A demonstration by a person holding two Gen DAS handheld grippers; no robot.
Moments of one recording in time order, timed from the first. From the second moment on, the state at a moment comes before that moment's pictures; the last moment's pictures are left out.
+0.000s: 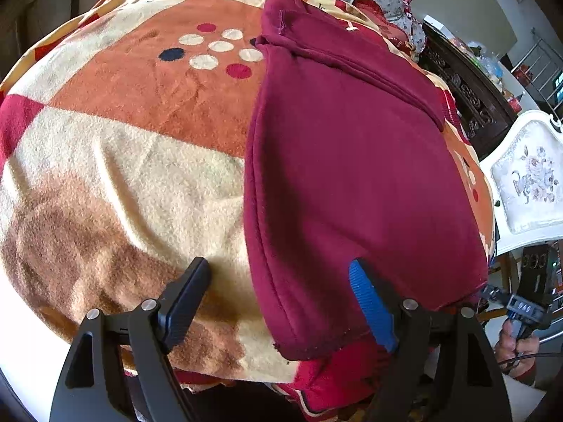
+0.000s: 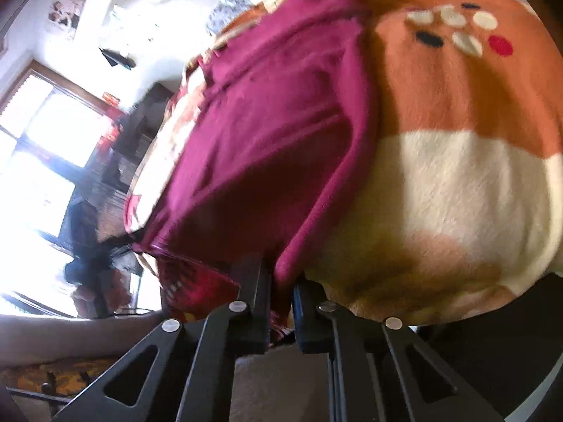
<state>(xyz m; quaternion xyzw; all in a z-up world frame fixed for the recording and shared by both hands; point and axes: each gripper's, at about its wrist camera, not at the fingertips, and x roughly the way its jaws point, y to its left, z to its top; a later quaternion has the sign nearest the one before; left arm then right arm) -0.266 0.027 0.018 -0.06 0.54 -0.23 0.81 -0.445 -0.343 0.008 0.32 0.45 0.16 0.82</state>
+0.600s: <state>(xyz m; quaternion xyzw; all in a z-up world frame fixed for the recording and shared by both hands) -0.271 0.023 0.014 -0.06 0.54 -0.23 0.81 -0.449 -0.356 0.011 0.29 0.45 0.15 0.83</state>
